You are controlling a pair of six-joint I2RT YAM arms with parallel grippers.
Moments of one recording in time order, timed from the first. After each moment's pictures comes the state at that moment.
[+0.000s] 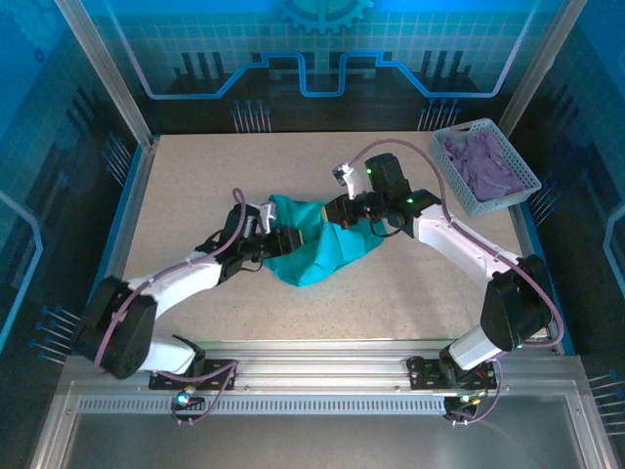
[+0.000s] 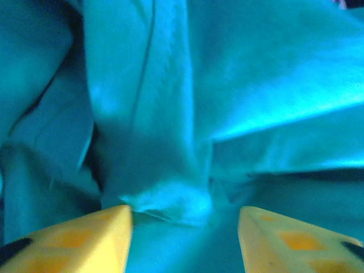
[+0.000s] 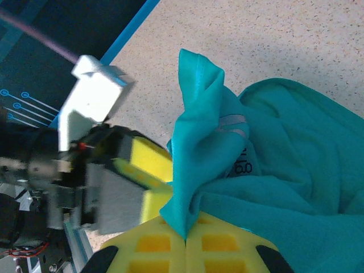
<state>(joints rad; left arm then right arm) -0.42 1.41 0.69 0.06 0.34 -0.68 0.50 1.54 1.23 -0.39 -0.55 0.20</state>
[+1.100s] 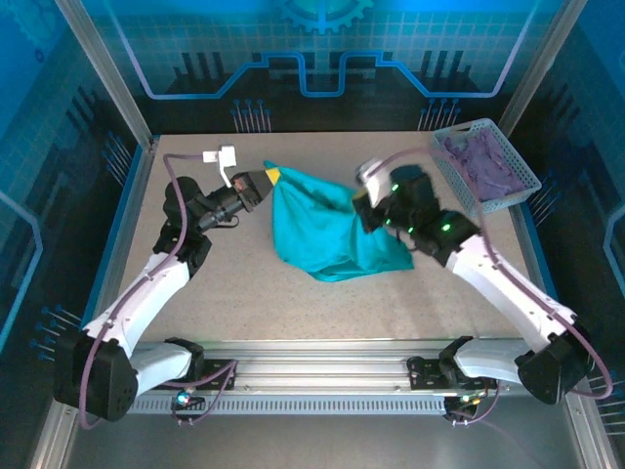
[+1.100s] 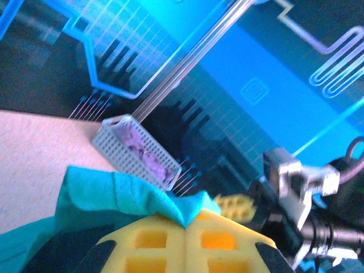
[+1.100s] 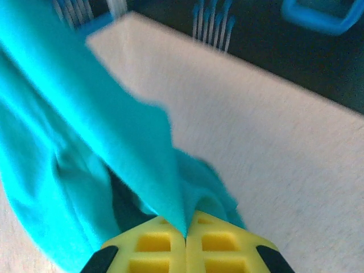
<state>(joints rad) -0.23 1.14 0.81 0.42 0.64 -0.82 0.60 1.22 1.11 -0.46 -0.06 -0.06</state>
